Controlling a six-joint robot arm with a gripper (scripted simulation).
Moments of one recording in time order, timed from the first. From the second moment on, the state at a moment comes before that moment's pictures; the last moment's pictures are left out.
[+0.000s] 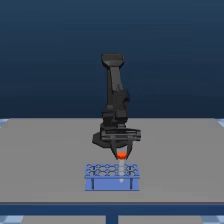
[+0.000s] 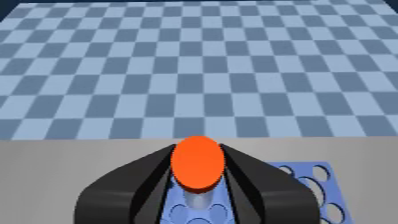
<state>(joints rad) 0.14 -0.13 0.83 0.62 -0.23 -0.52</state>
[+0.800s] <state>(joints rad) 0.14 -0.20 0.78 1.17 -0.14 -1.07</state>
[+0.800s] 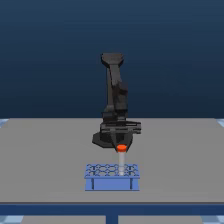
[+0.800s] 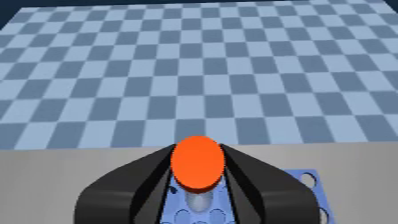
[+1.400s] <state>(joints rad) 0.14 -0.23 0.75 1.64 -0.13 -1.55</state>
